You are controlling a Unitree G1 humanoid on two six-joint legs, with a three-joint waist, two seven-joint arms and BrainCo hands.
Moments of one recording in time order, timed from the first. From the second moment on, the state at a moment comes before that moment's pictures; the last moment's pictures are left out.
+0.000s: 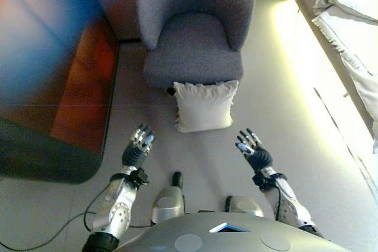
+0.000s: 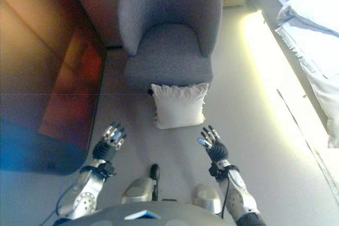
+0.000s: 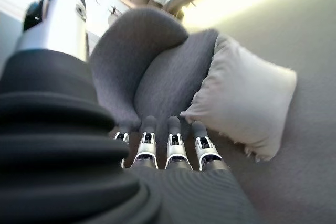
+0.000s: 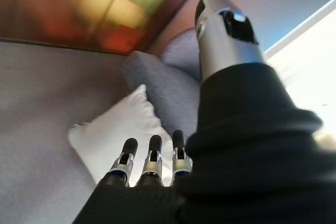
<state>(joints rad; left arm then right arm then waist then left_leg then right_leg) 0.29 0.31 -0.13 0.14 -0.76 -0.11 -0.07 0.27 -0.25 0.25 0.23 0.85 -0.08 0.11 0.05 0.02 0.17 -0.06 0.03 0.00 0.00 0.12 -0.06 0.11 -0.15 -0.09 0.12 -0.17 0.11</state>
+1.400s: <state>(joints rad) 0.33 0.32 -0.12 0.07 -0.74 -0.10 -0.03 0.19 -0.29 0.22 0.20 0.87 -0.04 0.10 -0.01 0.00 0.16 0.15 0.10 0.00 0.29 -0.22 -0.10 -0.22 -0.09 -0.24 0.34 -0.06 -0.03</state>
